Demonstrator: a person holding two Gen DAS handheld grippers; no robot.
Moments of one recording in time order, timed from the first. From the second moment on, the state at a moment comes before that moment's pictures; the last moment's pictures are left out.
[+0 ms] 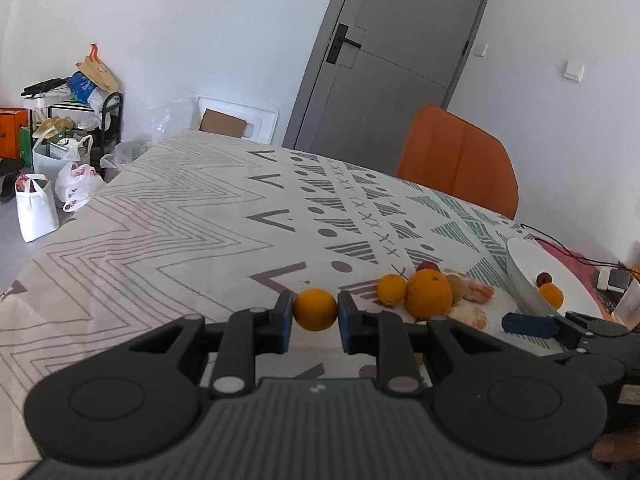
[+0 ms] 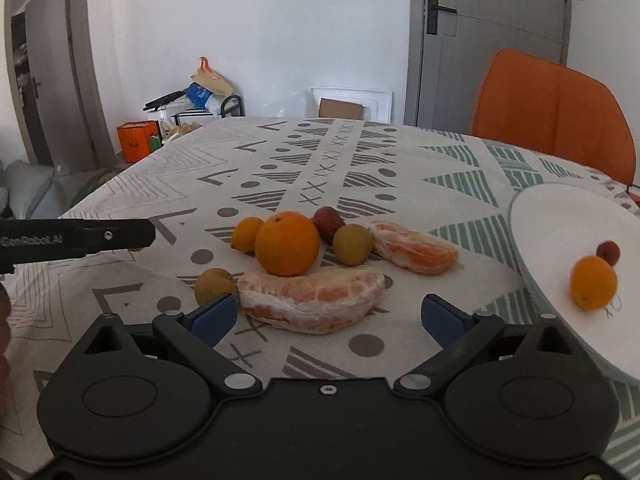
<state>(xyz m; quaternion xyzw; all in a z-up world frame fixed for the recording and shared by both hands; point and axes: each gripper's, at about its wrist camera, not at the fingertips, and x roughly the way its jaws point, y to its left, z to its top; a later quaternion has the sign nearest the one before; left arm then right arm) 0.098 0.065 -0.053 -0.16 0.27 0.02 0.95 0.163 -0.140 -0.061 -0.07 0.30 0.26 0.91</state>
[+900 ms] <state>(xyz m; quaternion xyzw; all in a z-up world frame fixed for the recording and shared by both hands) 0.095 0.059 -0.040 -0.14 0.26 0.01 0.95 0.149 -0.159 -0.041 -0.03 0.28 0.26 0.92</state>
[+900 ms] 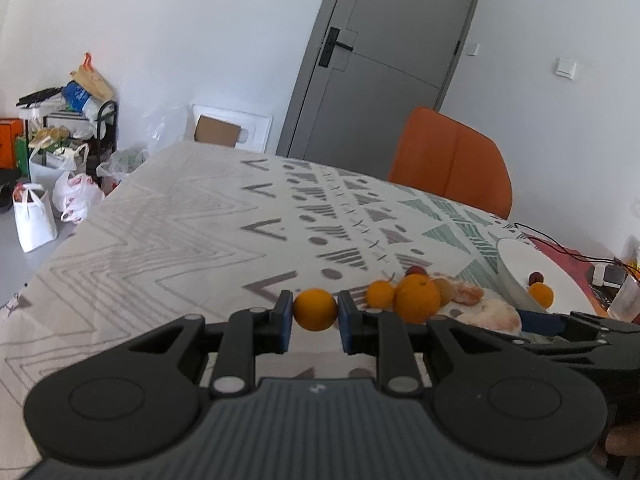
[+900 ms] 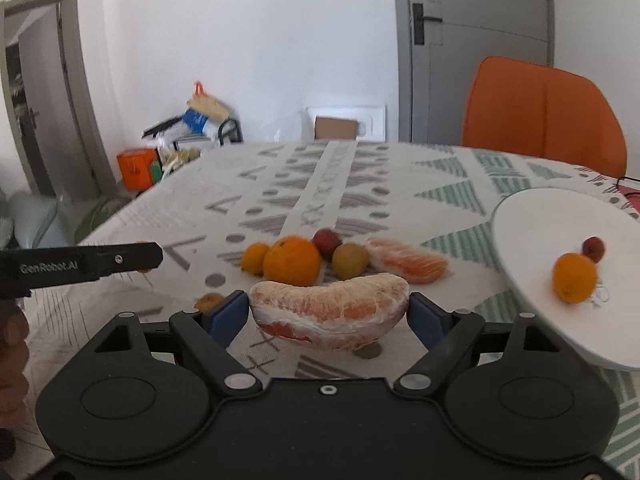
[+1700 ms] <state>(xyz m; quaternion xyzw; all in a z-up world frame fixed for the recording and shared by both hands) 0.103 -0.023 -0.016 -0.09 0.25 -0.05 0.96 0.127 -0.249 -0.012 0.03 0.21 0.20 0.96</state>
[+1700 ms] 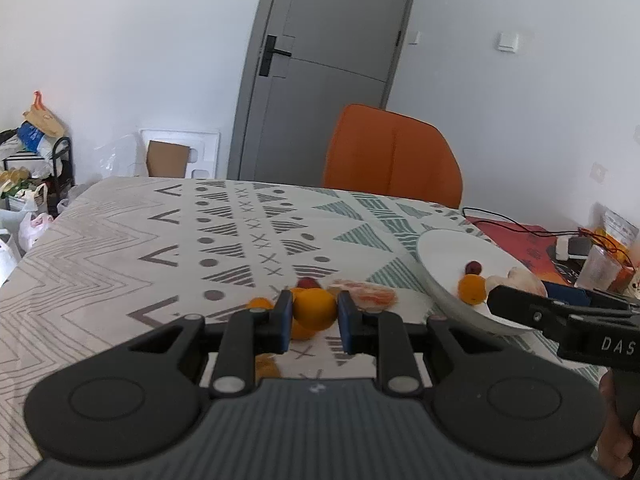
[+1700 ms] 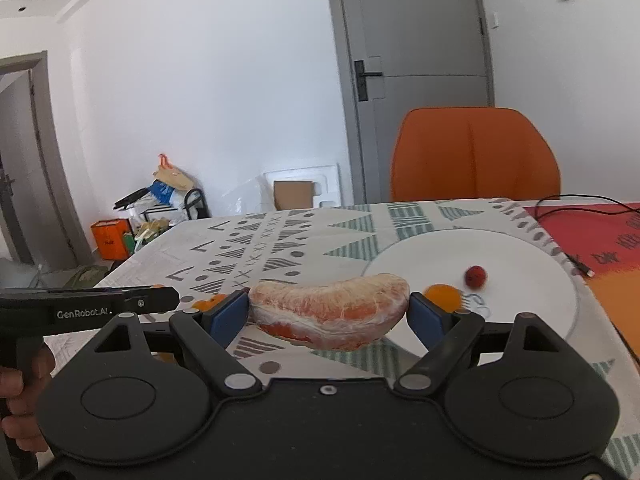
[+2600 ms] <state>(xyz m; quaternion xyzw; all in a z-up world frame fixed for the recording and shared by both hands) 0.134 -0.089 -0.012 -0.05 0.25 -0.10 0.96 0.132 -0.314 -0.027 0.07 0.20 0.15 0.97</state>
